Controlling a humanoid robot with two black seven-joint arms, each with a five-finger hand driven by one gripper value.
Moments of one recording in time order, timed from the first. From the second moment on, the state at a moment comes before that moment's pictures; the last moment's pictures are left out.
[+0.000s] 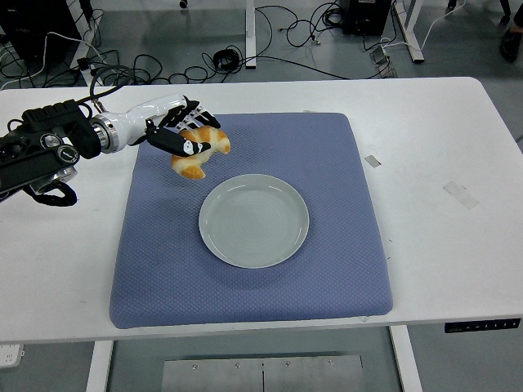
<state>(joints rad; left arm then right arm) -1.20 0.53 -0.01 -1.11 0.64 0.00 -0.10 -0.08 0.00 0.08 0.14 -0.10 -0.14 0.25</state>
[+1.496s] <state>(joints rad) -1.10 0.54 0.01 -0.97 0.64 0.01 -0.12 -0.08 0.00 0.08 0.14 -0.10 -0.14 0.25</state>
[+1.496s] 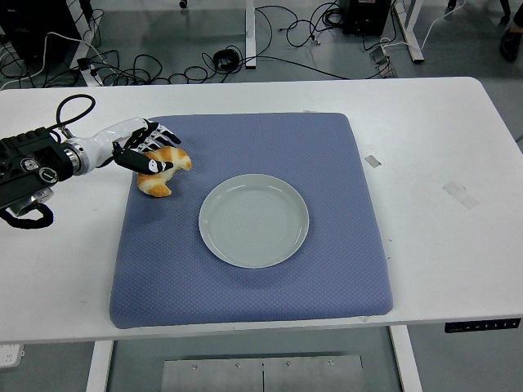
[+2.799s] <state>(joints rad) -1.20 0.56 -0.01 -0.97 0.30 0.00 -0.12 -0.08 0.00 0.08 0.14 -0.10 -0.14 0.25</state>
